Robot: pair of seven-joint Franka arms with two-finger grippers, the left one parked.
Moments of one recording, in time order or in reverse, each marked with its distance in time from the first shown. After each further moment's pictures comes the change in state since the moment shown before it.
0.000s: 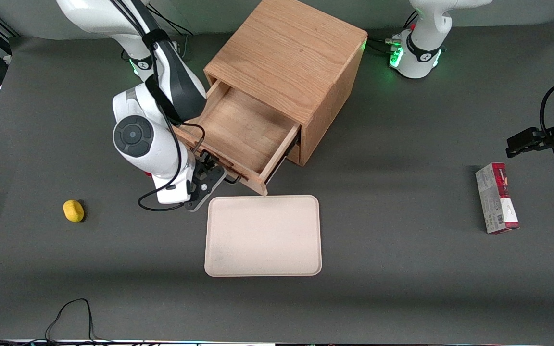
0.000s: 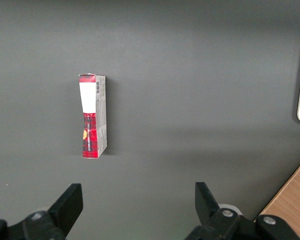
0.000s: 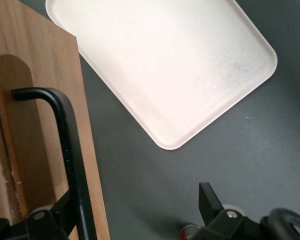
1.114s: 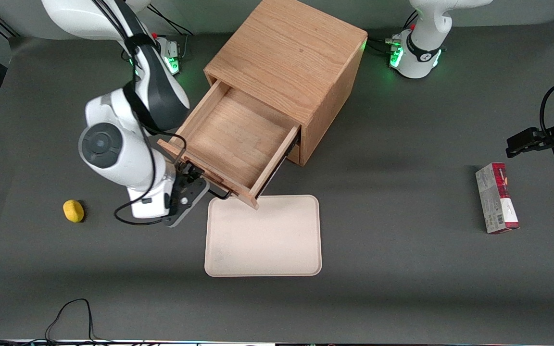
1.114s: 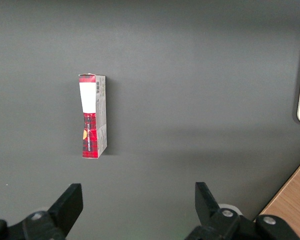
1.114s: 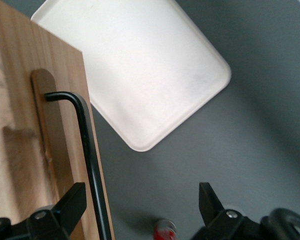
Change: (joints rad) arm -0.050 0.035 -0.039 0.186 -0.002 -0.101 -0.037
